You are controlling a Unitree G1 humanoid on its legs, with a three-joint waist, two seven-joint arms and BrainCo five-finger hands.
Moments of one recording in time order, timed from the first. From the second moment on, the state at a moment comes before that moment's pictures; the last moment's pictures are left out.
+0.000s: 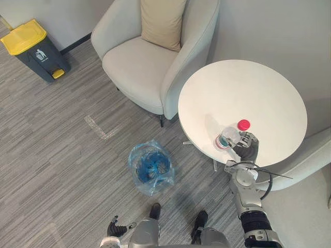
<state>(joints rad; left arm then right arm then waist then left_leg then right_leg) 0.14 0.13 -0.06 0.94 0.03 -0.08 0.21 -0.18 -0.12 -0.13 0.33 0.02 -0.16 -0.48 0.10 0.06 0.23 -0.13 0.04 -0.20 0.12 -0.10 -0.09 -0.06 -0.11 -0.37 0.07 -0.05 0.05</state>
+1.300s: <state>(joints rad) 0.17 0.17 -0.14 1.00 0.07 -0.07 0.19 0.32 -0.08 0.03 -0.15 -0.24 -0.19 -0.30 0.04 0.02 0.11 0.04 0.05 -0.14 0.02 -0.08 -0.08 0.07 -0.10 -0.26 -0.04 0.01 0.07</state>
